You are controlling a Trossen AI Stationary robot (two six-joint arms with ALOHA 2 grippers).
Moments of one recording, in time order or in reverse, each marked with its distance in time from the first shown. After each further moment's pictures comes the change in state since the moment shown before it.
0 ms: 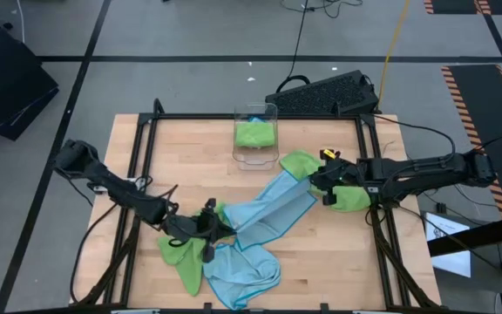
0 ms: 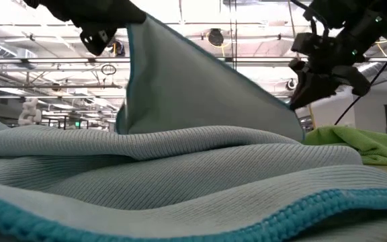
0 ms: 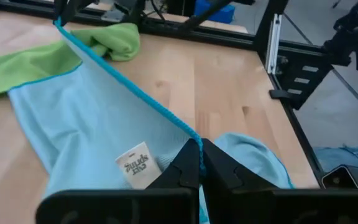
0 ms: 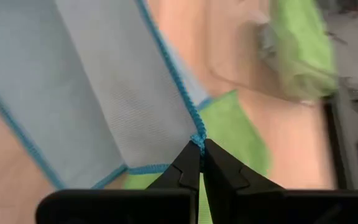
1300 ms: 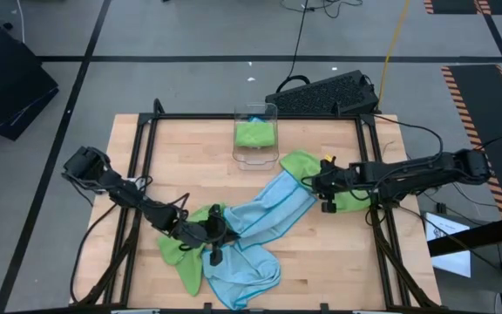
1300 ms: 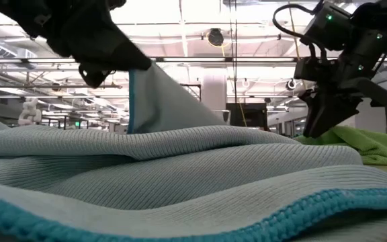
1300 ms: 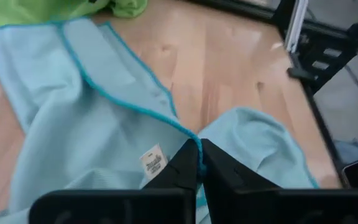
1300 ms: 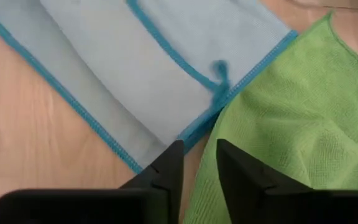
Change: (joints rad) left arm 0.007 0.150 0.000 0.054 0.010 -0.132; right arm 0.002 0.105 -0.061 -0.001 -0.150 0.290
